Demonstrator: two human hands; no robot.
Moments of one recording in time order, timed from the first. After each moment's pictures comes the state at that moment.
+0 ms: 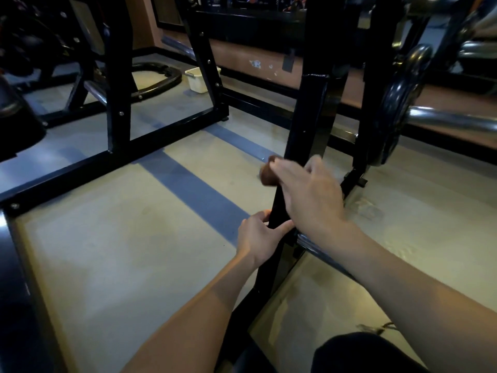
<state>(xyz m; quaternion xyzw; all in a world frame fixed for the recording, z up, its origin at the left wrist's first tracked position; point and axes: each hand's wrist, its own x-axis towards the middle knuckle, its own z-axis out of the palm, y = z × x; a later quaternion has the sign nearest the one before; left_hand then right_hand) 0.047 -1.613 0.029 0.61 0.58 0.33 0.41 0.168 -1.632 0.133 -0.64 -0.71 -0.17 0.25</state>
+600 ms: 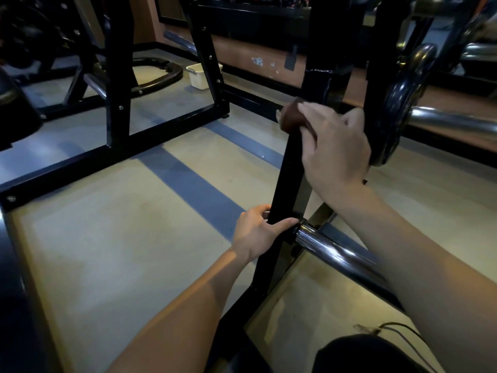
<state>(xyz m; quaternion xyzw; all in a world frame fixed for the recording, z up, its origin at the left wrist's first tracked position) 0.042 -1.606 0.033 0.64 0.57 0.31 0.41 0.183 -1.609 0.191 -0.65 -0.63 -0.20 0.37</state>
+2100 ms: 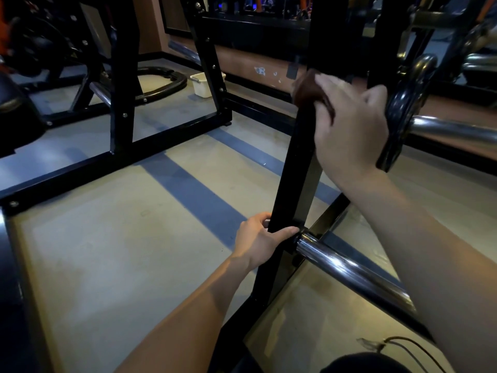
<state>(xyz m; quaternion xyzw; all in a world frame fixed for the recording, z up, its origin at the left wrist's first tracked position) 0.041 -1.612 0.043 0.63 0.56 0.29 0.45 0.193 -1.593 0.224 -0.62 -0.60 -0.23 0.45</state>
